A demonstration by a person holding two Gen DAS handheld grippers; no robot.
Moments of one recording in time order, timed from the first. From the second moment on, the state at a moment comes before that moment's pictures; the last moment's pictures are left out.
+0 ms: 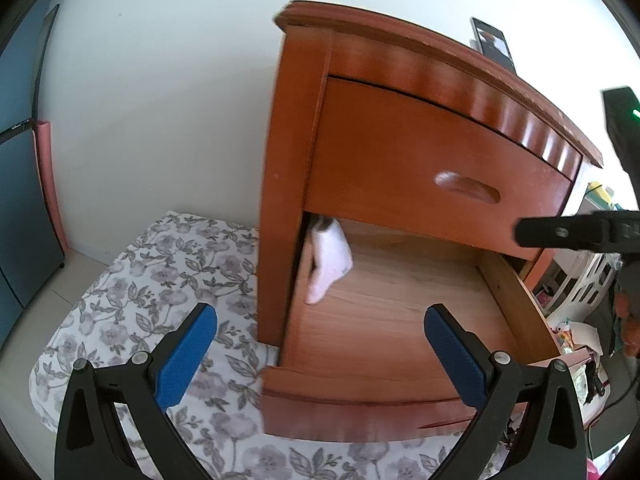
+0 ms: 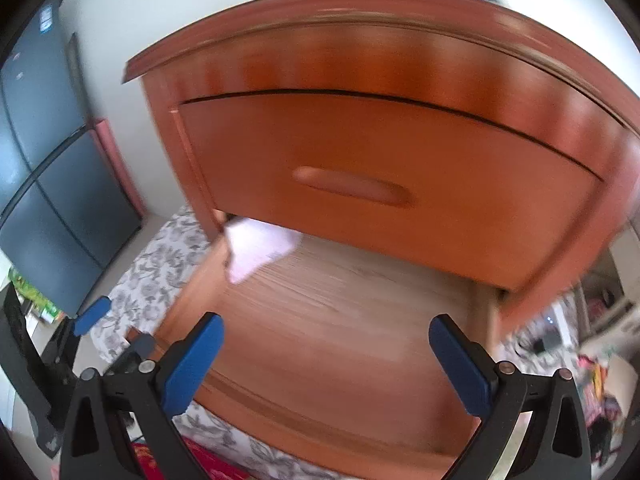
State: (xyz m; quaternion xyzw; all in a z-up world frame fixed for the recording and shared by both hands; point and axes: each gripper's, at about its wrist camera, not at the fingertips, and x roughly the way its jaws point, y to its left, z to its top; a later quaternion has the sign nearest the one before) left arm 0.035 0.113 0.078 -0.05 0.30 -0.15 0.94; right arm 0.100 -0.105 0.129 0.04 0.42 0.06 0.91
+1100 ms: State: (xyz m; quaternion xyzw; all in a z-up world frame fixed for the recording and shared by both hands) left arm 0.061 0.155 0.054 -0.05 0.30 -0.15 0.94; right arm 0.263 0.035 0.048 -0.05 0.50 0.07 0.86
